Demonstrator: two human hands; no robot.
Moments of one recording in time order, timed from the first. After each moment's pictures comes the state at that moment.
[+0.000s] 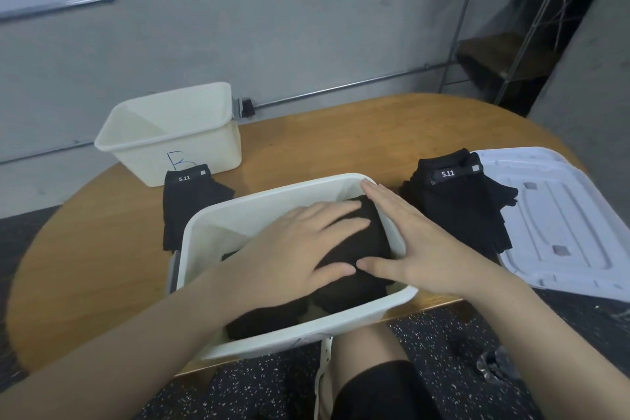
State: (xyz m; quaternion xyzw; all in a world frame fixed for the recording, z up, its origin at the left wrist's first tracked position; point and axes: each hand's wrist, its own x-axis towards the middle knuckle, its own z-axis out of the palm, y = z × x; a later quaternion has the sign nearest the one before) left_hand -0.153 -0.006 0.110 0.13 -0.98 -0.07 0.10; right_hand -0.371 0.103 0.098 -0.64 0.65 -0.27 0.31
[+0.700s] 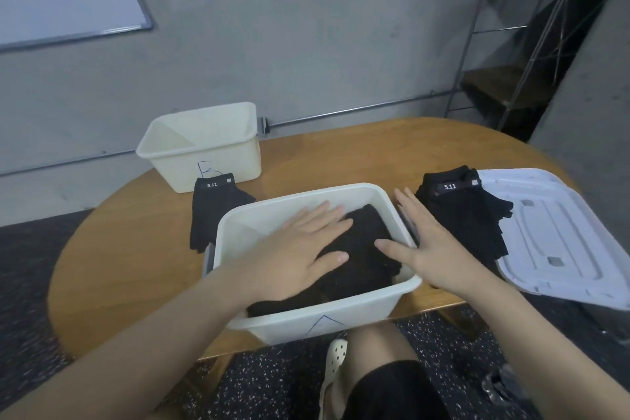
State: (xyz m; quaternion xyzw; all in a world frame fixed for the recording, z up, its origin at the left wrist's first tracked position) left_hand -0.124 0.006 0.125 0.25 -0.96 -0.11 -0.02; right_hand -0.366 0.112 0.093 -0.56 0.70 -0.34 0.29
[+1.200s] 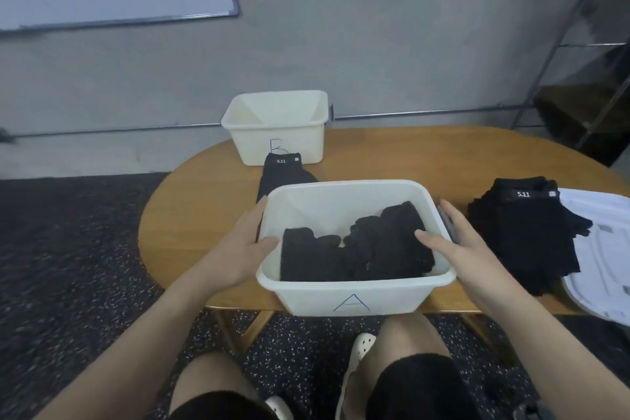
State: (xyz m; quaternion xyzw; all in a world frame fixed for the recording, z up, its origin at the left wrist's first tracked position) left_hand 0.031 0.030 0.125 0.49 -0.75 -0.40 0.20; right_hand -0.307 0.109 0.084 -0.40 0.64 -0.48 0.44
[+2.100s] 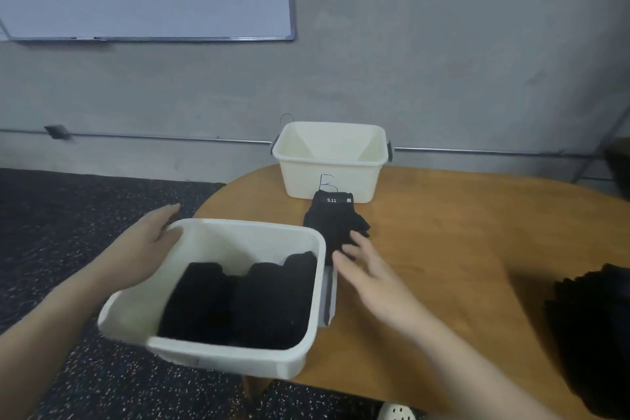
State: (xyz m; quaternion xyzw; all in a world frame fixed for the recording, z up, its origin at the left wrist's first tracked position) left_hand 0.223 -0.065 0.145 0.70 -0.66 -0.19 0.17; right_hand -0.136 -0.012 0.101 -0.55 0.56 -0.36 0.50
